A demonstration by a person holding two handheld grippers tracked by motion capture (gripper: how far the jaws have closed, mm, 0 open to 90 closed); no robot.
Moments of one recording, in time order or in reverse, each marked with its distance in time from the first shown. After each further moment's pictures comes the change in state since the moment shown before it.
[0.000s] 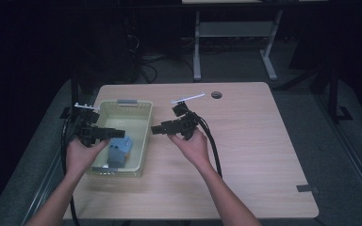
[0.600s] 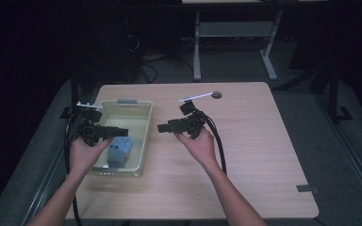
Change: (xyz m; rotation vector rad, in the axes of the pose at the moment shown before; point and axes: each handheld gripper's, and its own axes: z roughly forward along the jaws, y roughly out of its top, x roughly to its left) left arm -0.009 0.004 0.004 -0.023 -0.028 -0.003; right arm -0.009 -0.002 -0.017 -0.013 -0.017 0.007
